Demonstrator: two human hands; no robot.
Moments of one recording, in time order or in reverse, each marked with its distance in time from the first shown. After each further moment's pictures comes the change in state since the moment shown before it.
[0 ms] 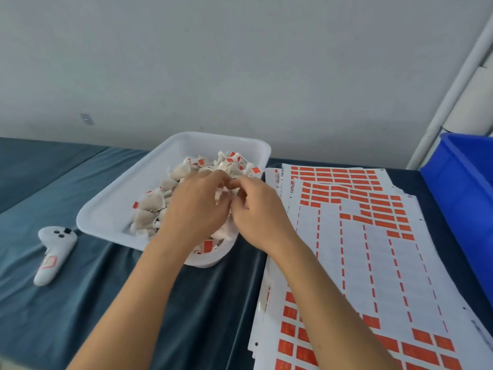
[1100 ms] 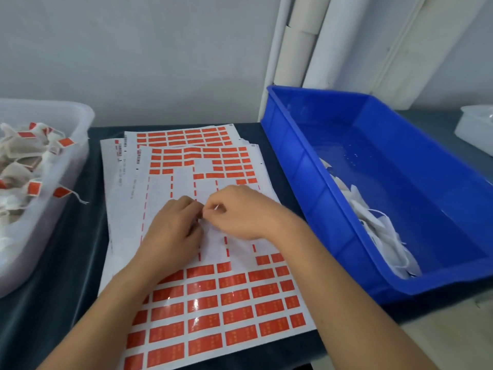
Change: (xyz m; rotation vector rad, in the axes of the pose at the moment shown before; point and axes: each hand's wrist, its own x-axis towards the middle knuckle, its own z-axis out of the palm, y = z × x) left_hand -0.056 0.131 0.180 -0.376 -0.367 0.378; right_hand -0.115 0.071 -0.175 -0.402 -0.363 0.514
